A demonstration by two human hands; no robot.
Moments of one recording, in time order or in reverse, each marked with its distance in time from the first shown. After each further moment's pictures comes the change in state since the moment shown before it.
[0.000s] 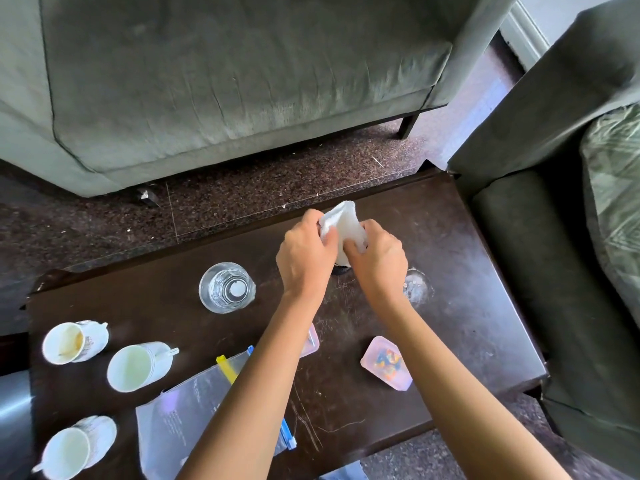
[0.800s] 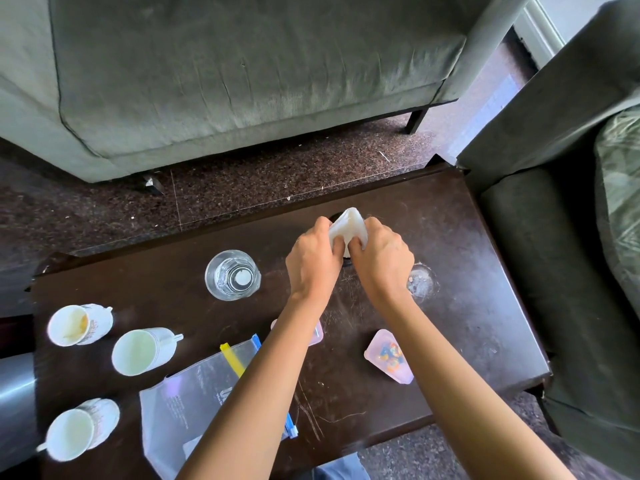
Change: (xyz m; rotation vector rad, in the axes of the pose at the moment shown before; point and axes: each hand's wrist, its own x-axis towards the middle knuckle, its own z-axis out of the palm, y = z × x) left_hand -0.014 -0.020 0.015 0.099 -0.056 0.092; right_hand -0.009 -0.007 -0.001 -0.222 -0.056 -0.029
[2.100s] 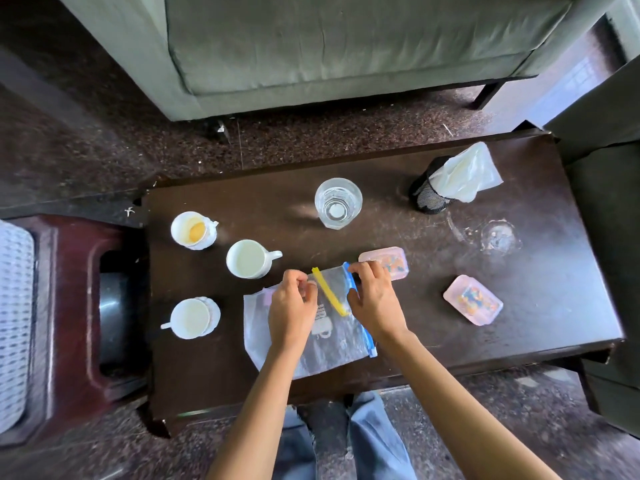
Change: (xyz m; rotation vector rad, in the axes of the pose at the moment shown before) left_hand -0.177 -0.201 -0.054 -0.294 -0.035 -0.461; right_hand -0.189 -0.048 0.123 0.181 -0.263 -0.370
